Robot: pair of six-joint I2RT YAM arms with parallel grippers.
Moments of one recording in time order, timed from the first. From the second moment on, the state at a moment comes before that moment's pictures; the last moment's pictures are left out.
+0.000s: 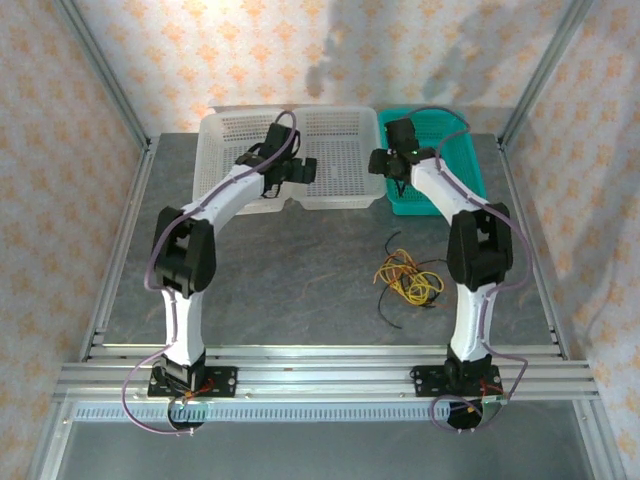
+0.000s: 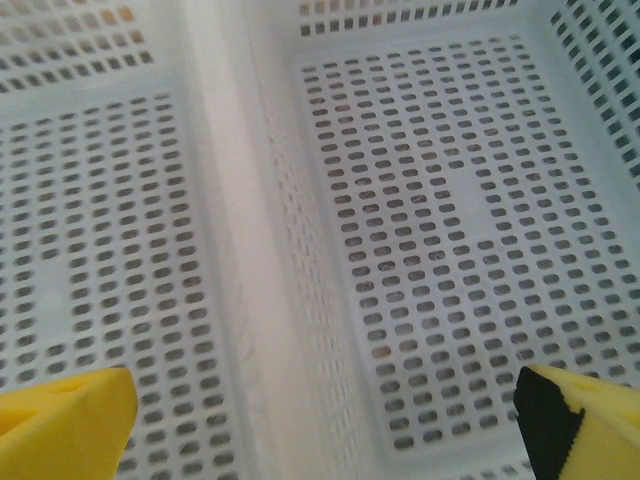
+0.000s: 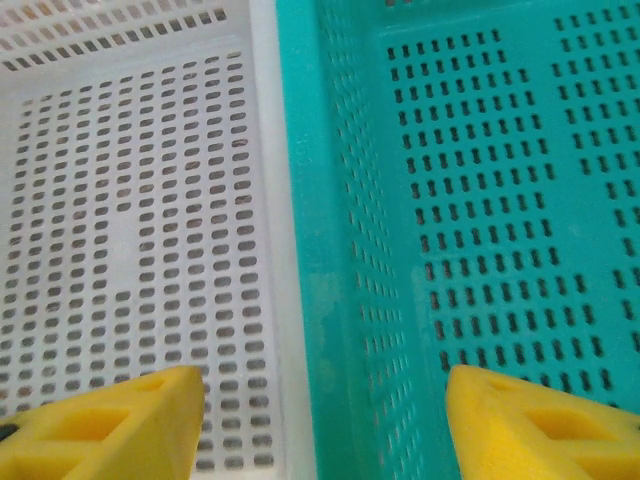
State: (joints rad) left arm -0.35 2.00 1.71 -0.48 -0.16 -0.22; right arm 0.28 2.00 1.69 -0.53 0.11 0.37
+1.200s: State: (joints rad) left arm -1.03 1.69 0.97 0.24 -0.32 -0.63; right arm 0.09 0.96 0.56 -0.49 0.13 0.74
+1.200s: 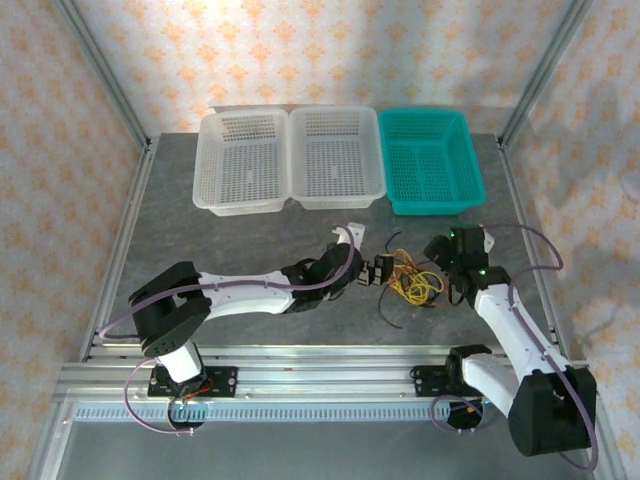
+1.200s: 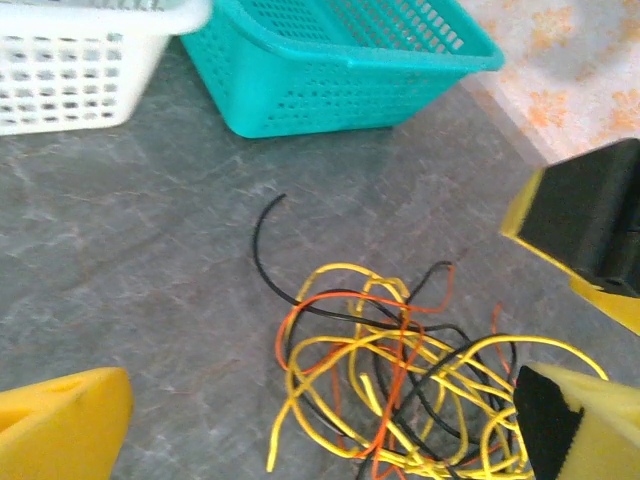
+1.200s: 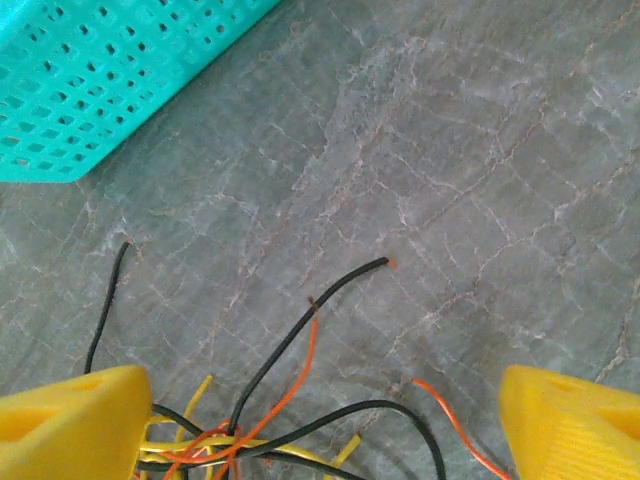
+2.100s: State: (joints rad) left arm -1.03 1.71 0.95 0.32 -0.25 -0.68; right arm 0.10 1.09 0.49 -0.41 -0.07 0.72
